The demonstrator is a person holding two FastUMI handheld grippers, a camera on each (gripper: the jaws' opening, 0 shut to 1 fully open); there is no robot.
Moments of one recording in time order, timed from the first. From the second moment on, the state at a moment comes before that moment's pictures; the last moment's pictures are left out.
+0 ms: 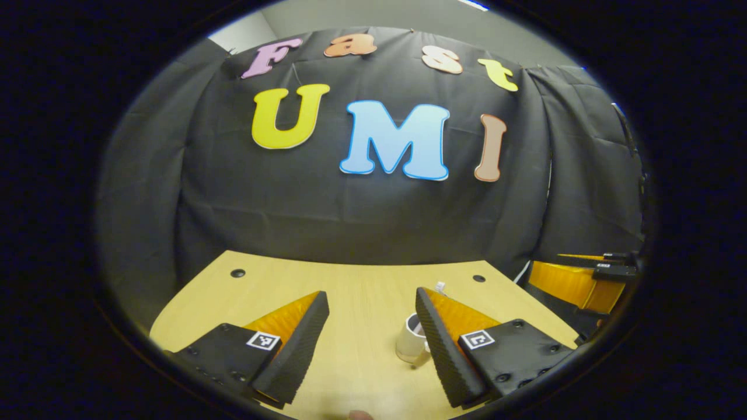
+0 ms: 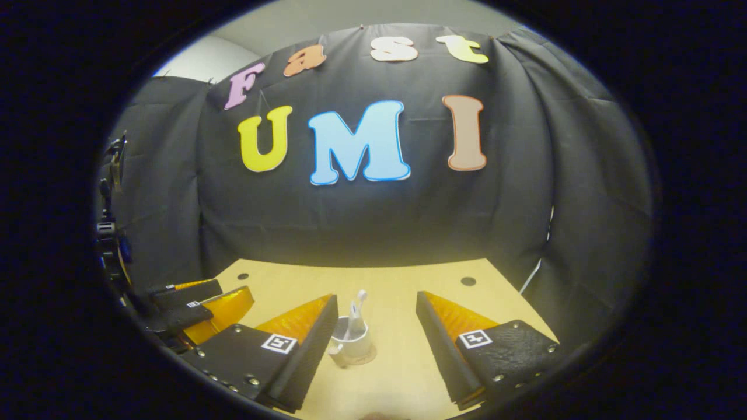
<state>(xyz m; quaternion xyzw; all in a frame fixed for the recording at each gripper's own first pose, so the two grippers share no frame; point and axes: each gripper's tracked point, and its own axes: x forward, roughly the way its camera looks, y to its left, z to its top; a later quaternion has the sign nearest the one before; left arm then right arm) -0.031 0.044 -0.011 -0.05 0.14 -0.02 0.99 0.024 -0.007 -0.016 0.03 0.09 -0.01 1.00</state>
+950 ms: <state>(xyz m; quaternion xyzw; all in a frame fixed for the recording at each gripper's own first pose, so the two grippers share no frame) 0.024 0.010 -0.038 -0.05 0.07 -0.01 1.00 0.026 -0.013 0.013 -0.01 0.02 -0.01 1.00</state>
